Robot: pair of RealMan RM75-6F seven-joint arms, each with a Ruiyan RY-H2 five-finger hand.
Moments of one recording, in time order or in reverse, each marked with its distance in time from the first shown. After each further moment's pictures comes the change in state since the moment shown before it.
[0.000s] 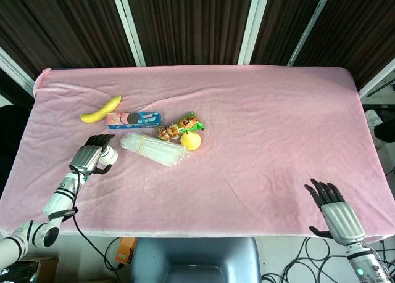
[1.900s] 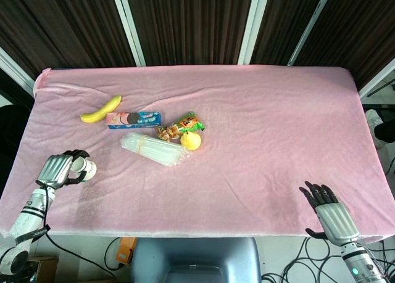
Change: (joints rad) left arm 0.162 0.167 0.062 -0.140 0.072 0.196 -0.035; right arm 0.015 -0.011 -0.008 -0.013 0.003 -0.036 -0.029
